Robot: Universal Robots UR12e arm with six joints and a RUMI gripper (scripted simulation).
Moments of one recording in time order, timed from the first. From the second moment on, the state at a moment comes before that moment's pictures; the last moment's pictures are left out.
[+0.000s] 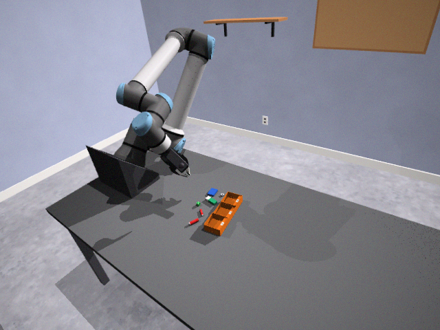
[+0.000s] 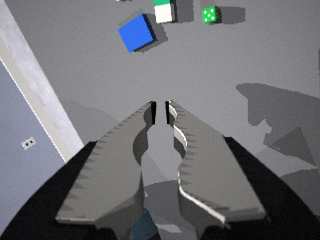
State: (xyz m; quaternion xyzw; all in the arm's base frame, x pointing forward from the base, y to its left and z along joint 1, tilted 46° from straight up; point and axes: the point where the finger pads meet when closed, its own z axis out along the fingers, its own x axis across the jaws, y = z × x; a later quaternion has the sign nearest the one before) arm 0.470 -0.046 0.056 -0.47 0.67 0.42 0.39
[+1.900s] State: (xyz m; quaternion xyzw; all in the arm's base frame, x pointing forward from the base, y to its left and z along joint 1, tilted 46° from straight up) arm 0.664 -0.049 -0.050 -0.70 0.60 0.24 0.30
